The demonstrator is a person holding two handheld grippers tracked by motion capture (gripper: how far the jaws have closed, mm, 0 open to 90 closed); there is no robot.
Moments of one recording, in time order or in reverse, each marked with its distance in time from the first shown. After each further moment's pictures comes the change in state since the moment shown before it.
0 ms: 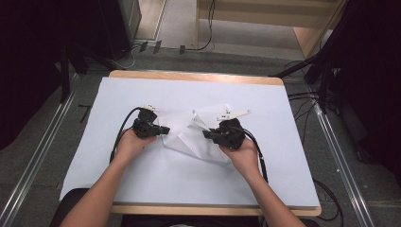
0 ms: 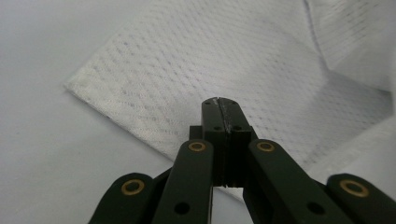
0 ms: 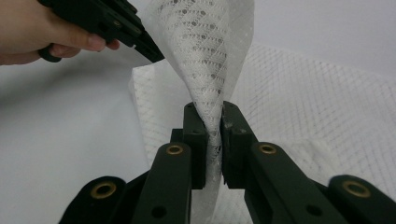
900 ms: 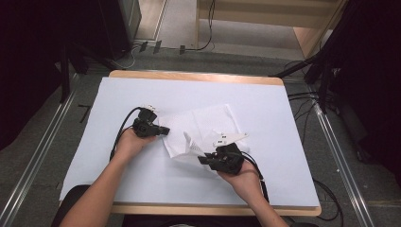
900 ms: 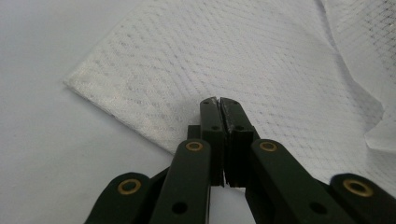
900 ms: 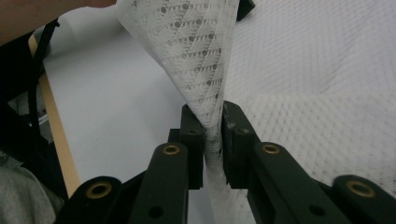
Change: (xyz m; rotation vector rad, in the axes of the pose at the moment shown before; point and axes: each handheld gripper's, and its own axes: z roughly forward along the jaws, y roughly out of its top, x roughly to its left) left arm 0.009 -0.001 0.002 -0.001 -0.036 0.004; right arm 0.049 -0.040 -0.013 0.064 0.115 -0.030
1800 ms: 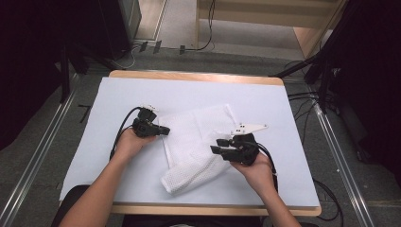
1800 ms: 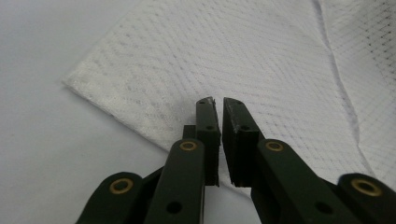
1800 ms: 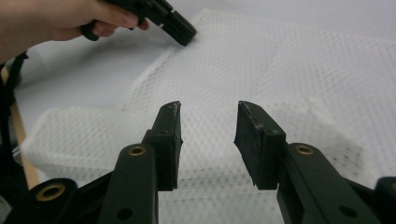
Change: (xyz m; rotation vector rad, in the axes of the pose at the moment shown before) left arm 0.002 0.000 -0.002 -0.004 -0.001 -0.017; right arm -0.041 0.004 -0.031 -0.083 -0.087 0.062
